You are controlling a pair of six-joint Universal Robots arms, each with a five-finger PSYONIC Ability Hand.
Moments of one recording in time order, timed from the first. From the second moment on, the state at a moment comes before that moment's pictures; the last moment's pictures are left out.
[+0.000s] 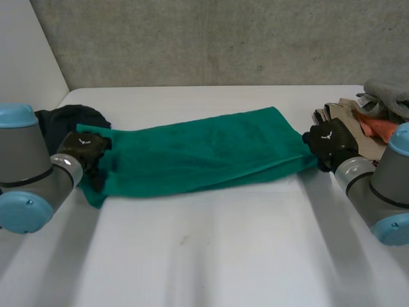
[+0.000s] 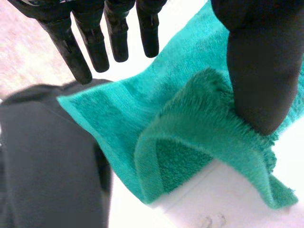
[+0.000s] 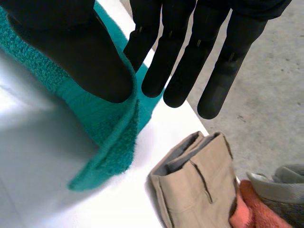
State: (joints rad) left arm 4.50 -2.08 -1.46 3.17 -1.55 3.63; right arm 1.77 -1.03 1.57 -0.38 1.36 2.46; left_hand 0.32 0.32 0.32 0.31 0.13; right_hand 1.14 1.18 1.19 1.20 1.02
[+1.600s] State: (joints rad) left arm 4.48 -2.10 -1.51 3.22 -1.48 3.74; right arm 1.74 -1.12 1.61 -0.31 1.38 2.40; left_hand 1.15 1.19 1.19 1.20 0.97; right_hand 1.14 1.18 1.19 1.20 1.02
